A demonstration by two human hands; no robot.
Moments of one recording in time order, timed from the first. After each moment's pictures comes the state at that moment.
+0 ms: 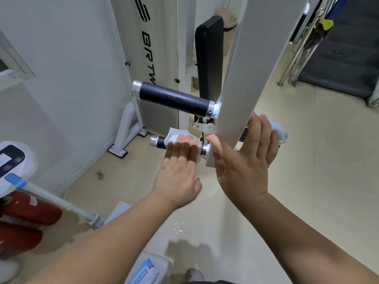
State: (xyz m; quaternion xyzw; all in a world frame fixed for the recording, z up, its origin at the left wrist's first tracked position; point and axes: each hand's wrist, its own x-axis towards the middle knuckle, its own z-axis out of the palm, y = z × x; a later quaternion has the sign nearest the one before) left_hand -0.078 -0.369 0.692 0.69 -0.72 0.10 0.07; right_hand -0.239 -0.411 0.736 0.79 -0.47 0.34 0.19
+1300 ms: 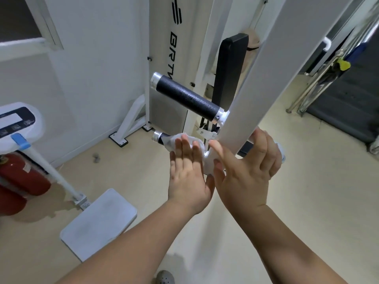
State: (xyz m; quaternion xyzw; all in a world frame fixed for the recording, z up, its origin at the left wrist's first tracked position) left_hand -0.138 -0.355 0.678 0.78 -0.55 -0.02 0.29; right_hand -0.243 -0.395 0.754 0.81 -0.42 0.37 0.19
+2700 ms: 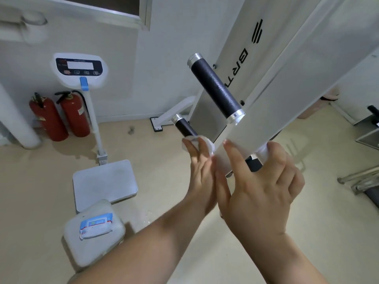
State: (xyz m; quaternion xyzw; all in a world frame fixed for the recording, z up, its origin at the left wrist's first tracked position) left_hand -0.204 -0.401 0.691 0.65 -0.18 -0.20 0.71; right_hand -0.281 -0.425 0.781 0.90 -0.26 0.32 0.16
